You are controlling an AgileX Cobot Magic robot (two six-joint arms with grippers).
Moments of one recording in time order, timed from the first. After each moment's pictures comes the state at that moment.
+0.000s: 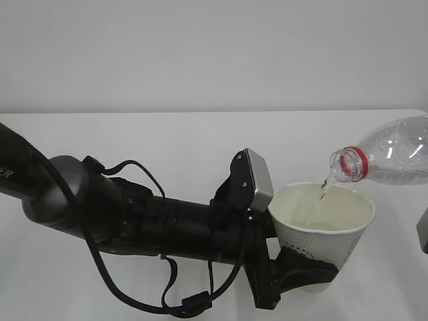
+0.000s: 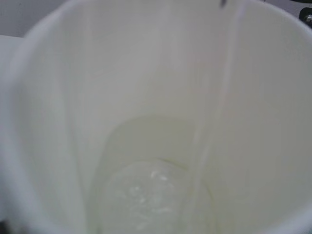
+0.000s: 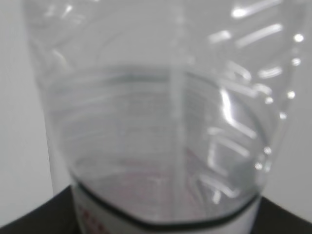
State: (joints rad) left arm -0.76 2.13 -0.98 0.97 -0.99 -0.56; right arm 0.11 1.21 -0.13 -0.04 -1.02 -1.55
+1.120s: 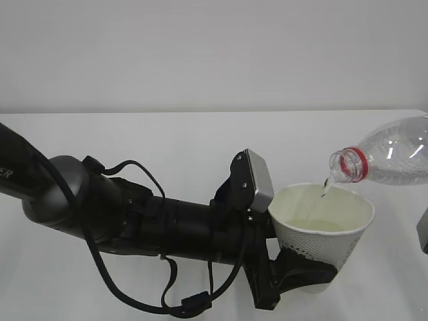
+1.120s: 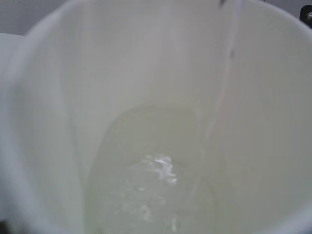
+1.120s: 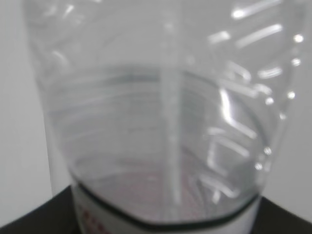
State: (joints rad) left arm -0.76 2.13 -0.98 0.97 -0.98 -0.56; right arm 0.11 1.21 -0.13 -0.04 -1.02 -1.56
